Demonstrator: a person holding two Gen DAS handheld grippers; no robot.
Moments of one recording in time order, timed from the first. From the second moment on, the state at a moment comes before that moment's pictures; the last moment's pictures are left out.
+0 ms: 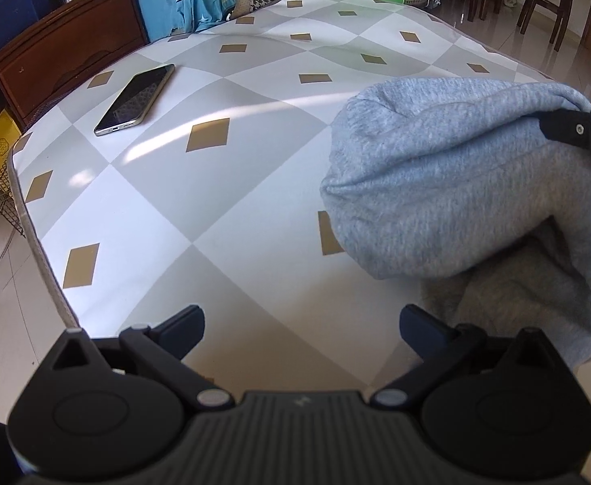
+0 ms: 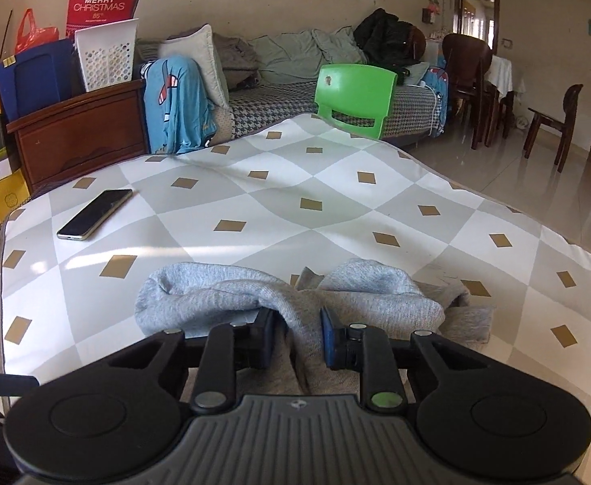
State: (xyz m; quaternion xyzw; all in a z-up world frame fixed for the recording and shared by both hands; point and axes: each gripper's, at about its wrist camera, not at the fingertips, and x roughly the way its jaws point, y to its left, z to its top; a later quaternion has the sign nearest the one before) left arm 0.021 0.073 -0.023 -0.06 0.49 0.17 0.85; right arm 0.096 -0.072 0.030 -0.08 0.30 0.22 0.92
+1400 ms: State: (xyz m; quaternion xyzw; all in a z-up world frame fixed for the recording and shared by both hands) left arm 0.035 -0.030 -0.036 0.01 0.48 0.04 0.88; right arm 0.063 -0.238 0.046 0.07 0.41 0.17 0.89
